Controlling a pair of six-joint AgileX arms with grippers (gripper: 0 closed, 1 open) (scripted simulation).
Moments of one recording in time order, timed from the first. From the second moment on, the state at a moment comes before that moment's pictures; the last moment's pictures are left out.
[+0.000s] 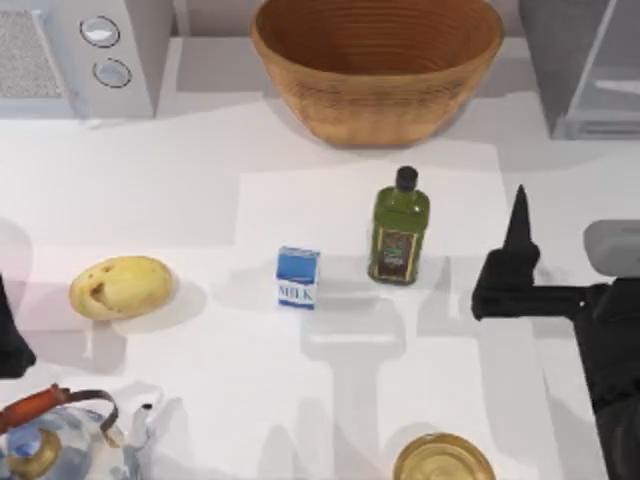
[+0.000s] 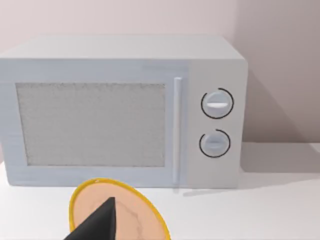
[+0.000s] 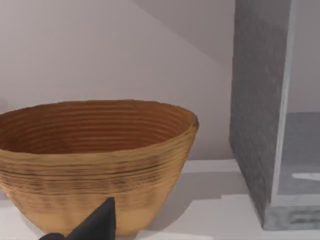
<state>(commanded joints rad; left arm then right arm) 0.00 0.00 0.00 0.00 0.00 0.00 1.01 1.11 0.29 0.84 1.02 0.03</state>
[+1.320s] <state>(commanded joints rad) 0.00 0.00 0.00 0.00 0.00 0.00 1.19 2.52 1.19 1.28 1.40 0.05</state>
